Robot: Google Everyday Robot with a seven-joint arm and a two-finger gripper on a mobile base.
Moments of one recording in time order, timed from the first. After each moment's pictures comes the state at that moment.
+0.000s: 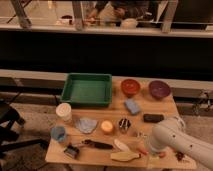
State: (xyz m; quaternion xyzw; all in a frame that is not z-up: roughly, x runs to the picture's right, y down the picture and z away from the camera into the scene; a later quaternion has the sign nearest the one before) arm 0.212 0.319 0.730 -0.35 -0.07 0.01 0.93
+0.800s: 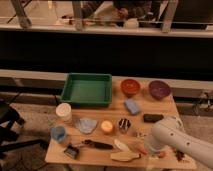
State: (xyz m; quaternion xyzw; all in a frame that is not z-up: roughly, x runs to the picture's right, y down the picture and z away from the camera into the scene) arm 0.210 0.327 0.742 -0.36 -0.08 0.00 0.93
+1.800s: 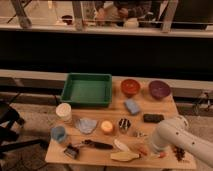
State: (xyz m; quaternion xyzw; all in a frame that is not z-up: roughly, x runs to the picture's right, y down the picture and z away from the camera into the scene) arm 0.226 0.320 0.748 -0.35 -0.08 0.04 0.93
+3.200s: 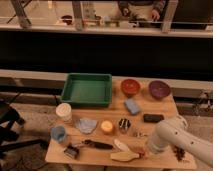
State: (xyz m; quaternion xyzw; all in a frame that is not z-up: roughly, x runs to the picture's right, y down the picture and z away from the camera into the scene) arm 0.227 0.321 0.749 -0.35 -0.09 0.02 0.93
